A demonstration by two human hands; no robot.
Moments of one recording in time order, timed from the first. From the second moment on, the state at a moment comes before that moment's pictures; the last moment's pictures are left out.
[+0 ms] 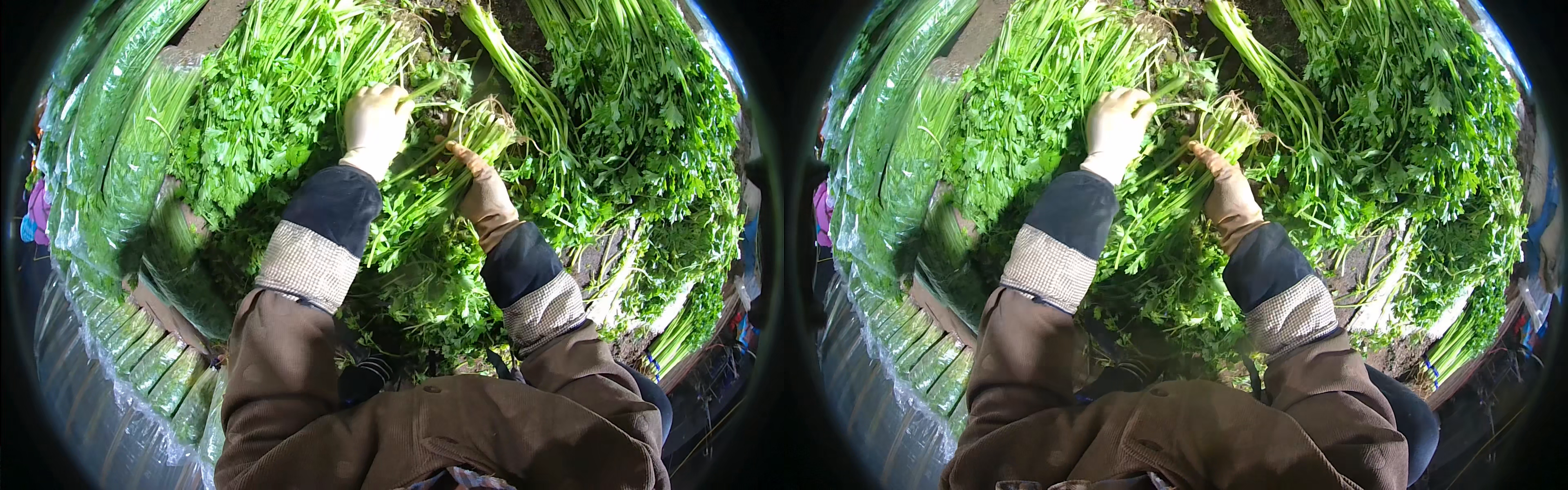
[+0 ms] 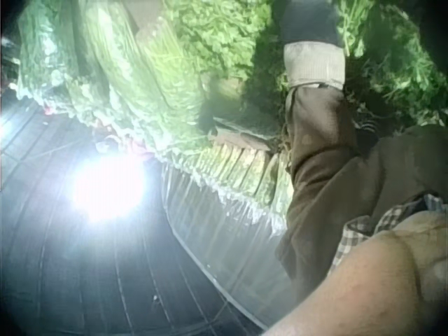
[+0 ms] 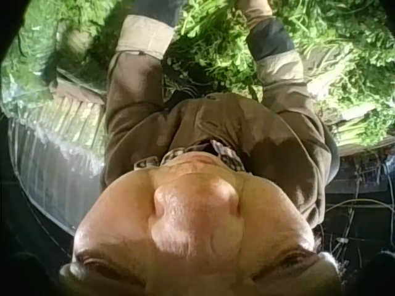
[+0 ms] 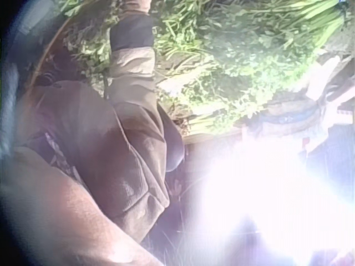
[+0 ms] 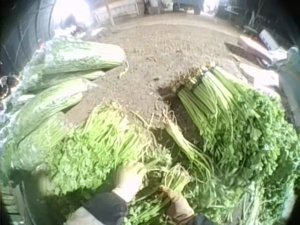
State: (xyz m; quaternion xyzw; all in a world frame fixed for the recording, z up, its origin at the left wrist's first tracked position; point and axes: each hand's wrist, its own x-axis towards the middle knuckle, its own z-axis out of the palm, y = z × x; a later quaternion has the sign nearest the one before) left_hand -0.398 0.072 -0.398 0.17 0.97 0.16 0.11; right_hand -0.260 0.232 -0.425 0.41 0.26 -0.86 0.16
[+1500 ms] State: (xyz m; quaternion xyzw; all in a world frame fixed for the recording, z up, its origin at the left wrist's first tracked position) left_hand -0.328 0.000 -0.128 0.23 0.63 0.74 0.04; right_hand -0.248 0.211 -0.165 -0.08 0.71 -0.61 0.35
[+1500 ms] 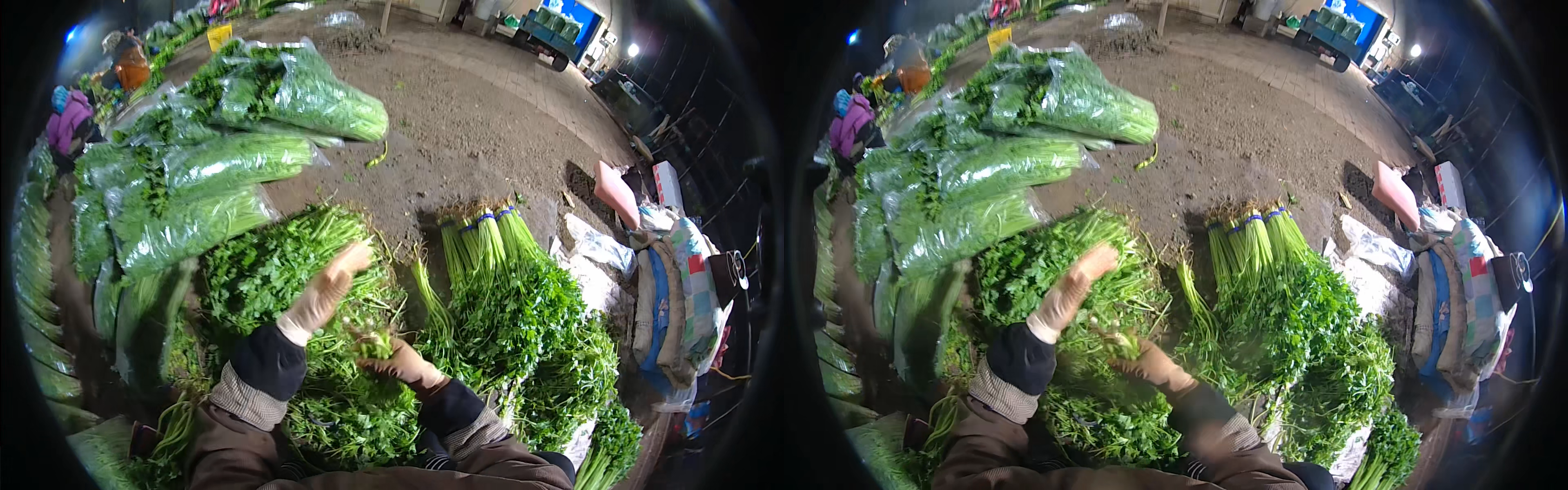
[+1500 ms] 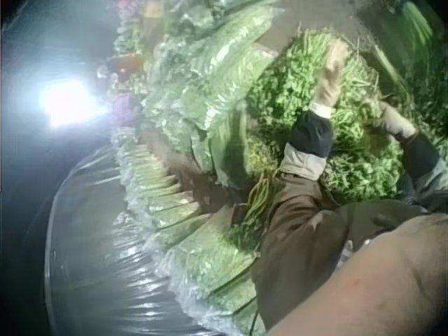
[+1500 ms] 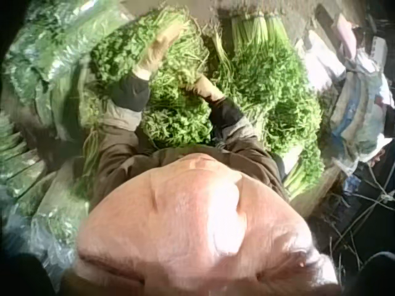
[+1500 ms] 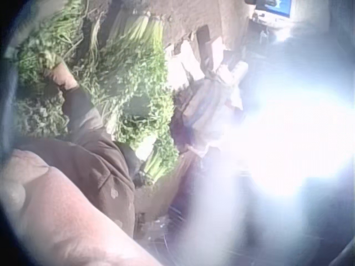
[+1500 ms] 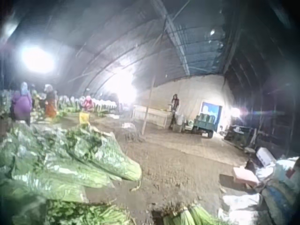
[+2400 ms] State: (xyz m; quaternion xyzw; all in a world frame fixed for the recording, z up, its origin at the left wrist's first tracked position) left_hand -0.029 0.031 0.093 0.51 0.79 0.34 -0.08; right_hand -0.028 0.209 0.001 -0.44 0.63 -0.58 0.28
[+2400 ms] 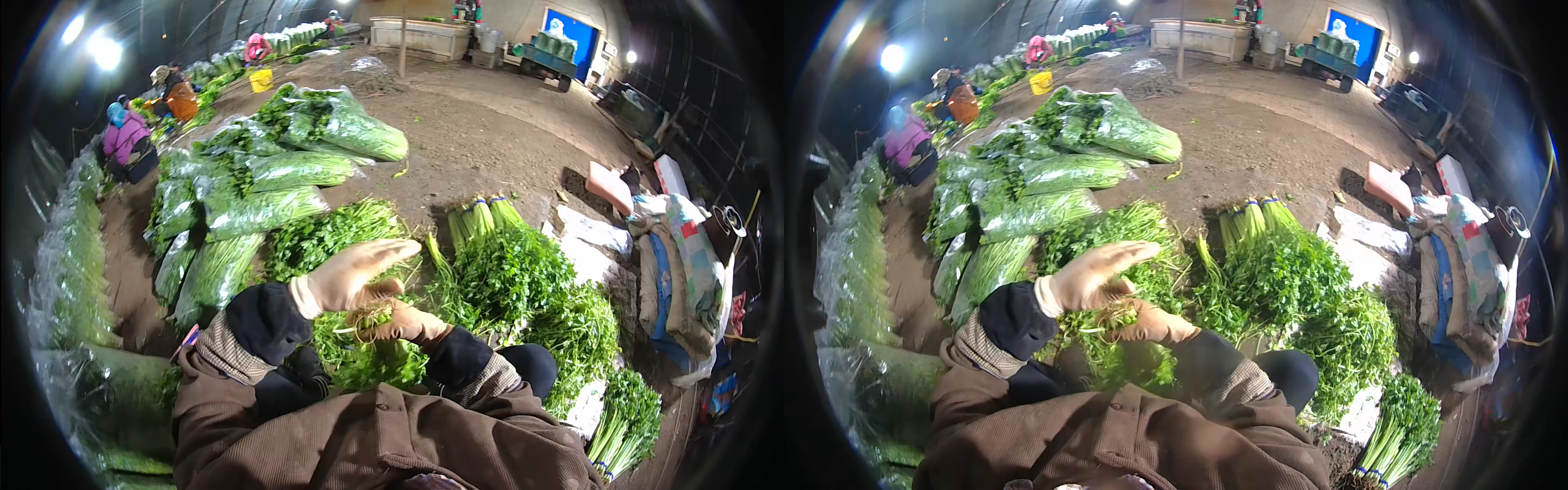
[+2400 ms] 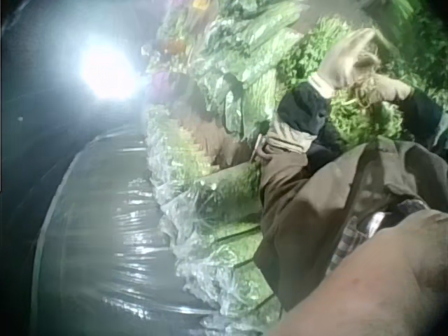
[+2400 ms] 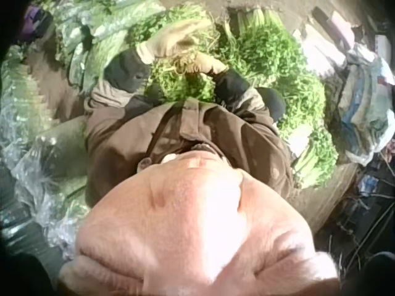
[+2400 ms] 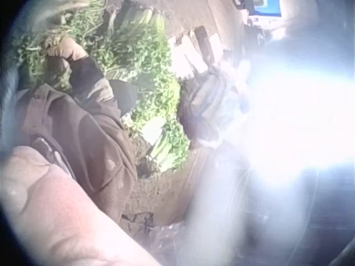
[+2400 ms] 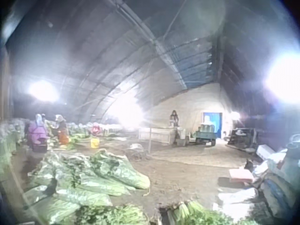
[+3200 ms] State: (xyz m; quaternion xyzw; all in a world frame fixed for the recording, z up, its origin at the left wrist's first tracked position) left_hand -0.013 -0.026 -0.044 0.21 0.73 0.65 0.08; right_hand -0.096 0.218 0.102 -0.35 0.62 -0.68 0.16
